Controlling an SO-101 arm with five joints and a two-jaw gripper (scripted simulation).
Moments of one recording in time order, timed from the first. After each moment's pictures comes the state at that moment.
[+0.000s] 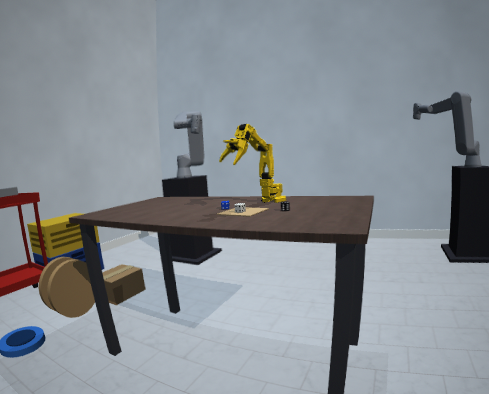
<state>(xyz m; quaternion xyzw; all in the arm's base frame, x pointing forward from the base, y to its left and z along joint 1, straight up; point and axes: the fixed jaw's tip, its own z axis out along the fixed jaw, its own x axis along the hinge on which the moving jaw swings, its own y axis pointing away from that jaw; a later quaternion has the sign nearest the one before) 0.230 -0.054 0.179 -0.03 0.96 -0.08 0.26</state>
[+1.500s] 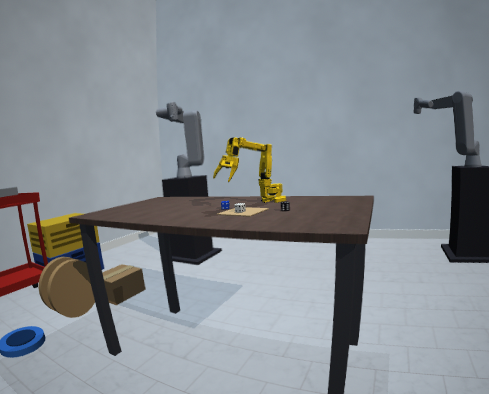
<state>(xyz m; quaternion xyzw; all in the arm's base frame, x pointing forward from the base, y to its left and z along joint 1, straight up) 0.178 -0.112 0.112 -0.19 0.97 -0.10 0.10</state>
